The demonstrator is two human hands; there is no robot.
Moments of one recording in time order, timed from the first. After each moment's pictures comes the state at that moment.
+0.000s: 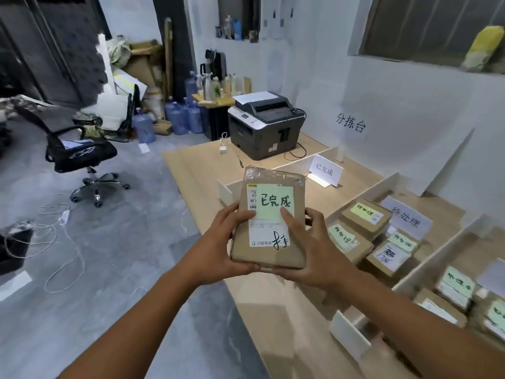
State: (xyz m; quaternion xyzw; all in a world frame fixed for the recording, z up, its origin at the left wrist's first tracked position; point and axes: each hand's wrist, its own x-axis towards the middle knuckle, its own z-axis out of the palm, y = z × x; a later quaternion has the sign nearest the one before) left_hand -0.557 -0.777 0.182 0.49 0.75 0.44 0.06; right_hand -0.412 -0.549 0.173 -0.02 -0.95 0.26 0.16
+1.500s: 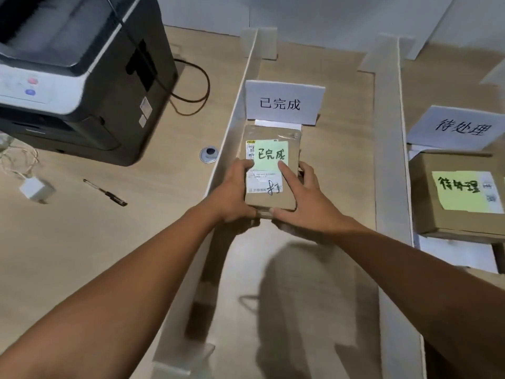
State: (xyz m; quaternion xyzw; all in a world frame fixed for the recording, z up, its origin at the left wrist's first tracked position) left_hand -1.071 -0.245 -0.079 0.62 0.66 0.16 0.40; right_hand -0.841 -0.206 -0.096 -0.47 -0.80 0.36 0.11
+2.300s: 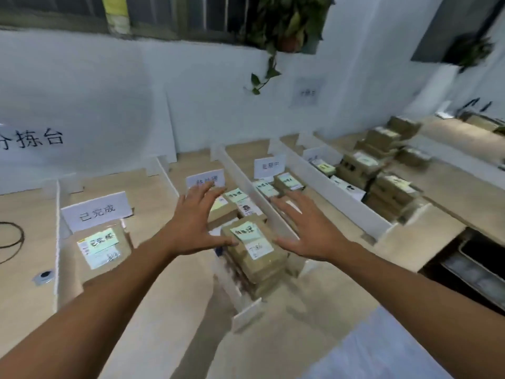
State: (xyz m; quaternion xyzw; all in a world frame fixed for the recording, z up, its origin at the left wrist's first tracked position) left_hand -0.842 -0.392 0.184 0.91 0.32 0.18 0.18; right_hand -0.563 -0.543 0.195 -0.69 -0.71 0.01 0.14
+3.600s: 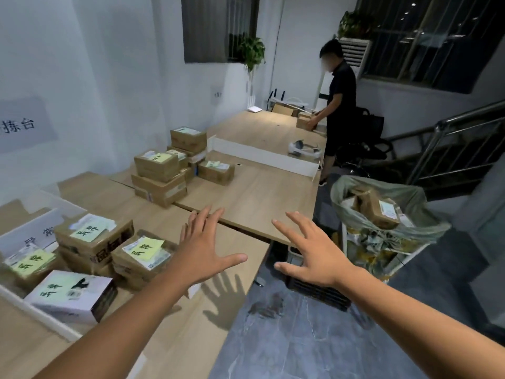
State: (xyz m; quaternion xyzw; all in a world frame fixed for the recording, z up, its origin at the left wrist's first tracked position) left_hand 0.122 -0.617 0.176 0.95 0.12 0.13 0.27; right_hand 0.245 -0.889 0.199 -0.88 -0.46 -0.07 0.10
